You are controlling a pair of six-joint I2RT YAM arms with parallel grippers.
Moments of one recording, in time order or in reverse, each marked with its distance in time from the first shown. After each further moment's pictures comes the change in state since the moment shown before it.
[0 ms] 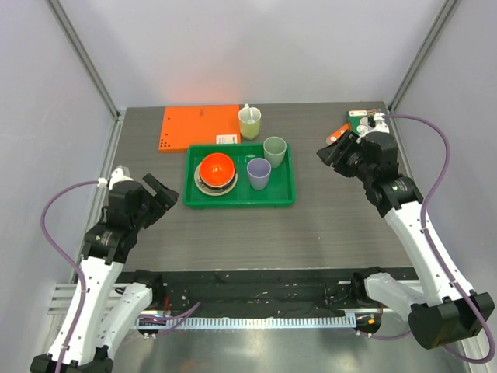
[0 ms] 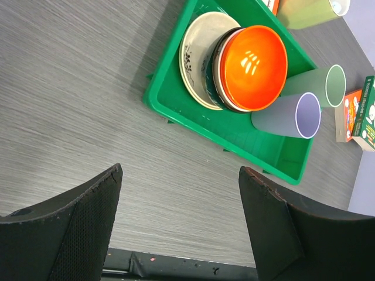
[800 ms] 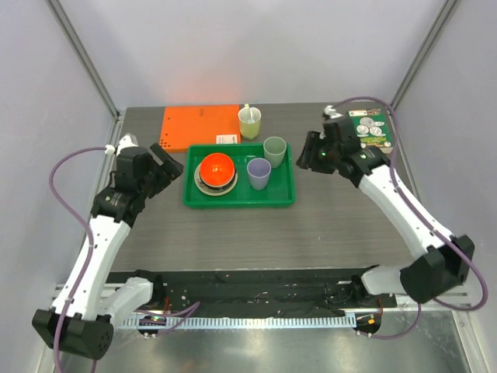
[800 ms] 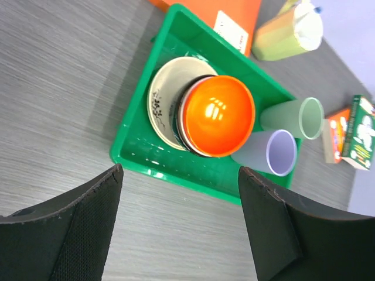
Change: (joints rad) left arm 0.000 0.320 0.171 0.174 -0.012 0.047; right arm 0.222 0.358 0.301 -0.278 0.093 -0.186
